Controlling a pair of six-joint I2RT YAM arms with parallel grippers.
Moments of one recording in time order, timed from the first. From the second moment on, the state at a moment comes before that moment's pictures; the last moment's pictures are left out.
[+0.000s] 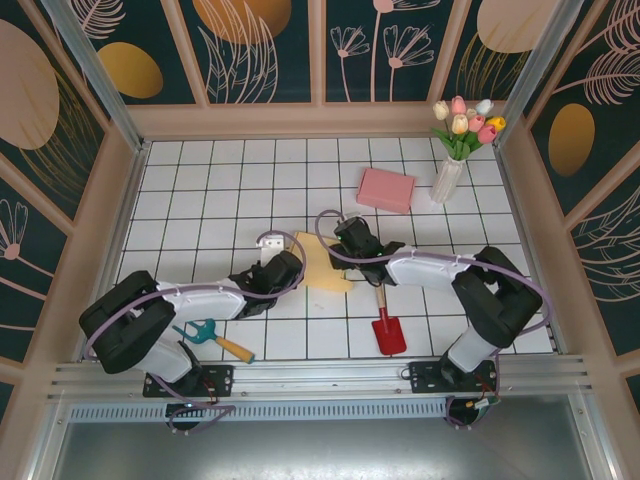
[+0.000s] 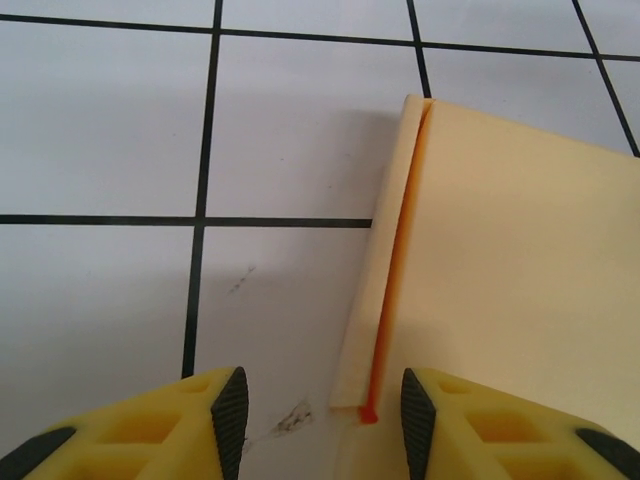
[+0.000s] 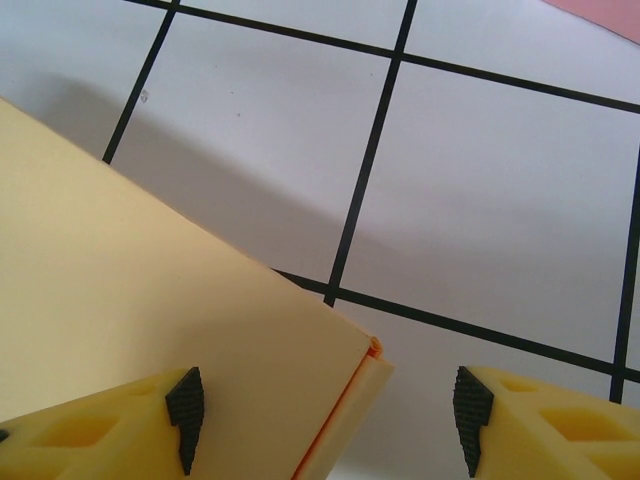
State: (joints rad) left arm -0.89 1.49 0.57 0.06 -0.53 -0.74; right arm 0.79 1.60 0.81 -0.11 0.27 0.38
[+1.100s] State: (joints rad) left arm -0.89 1.40 0.48 0.12 -0.46 -0.79; right arm 0.83 1.59 0.72 0.04 0.20 0.45
